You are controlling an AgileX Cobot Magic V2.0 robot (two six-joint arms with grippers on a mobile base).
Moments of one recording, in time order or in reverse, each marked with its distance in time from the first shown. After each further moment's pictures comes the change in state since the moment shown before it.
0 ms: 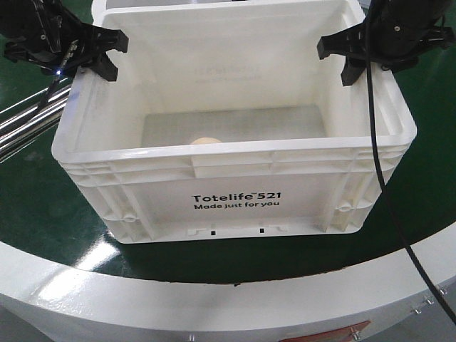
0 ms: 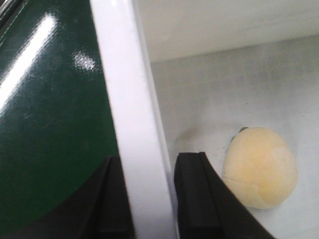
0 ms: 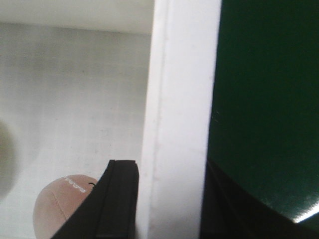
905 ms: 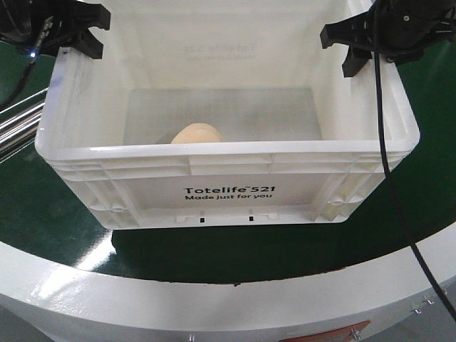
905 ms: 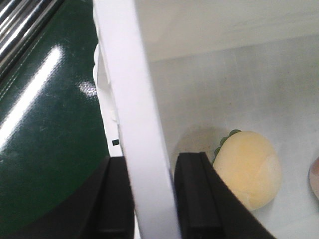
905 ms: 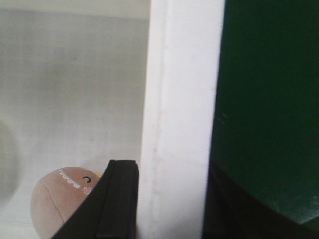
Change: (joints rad) left arm 0.000 -0.119 0.007 0.014 -0.005 0.003; right arm 0.000 -0.040 -0.001 0.030 0.003 0.004
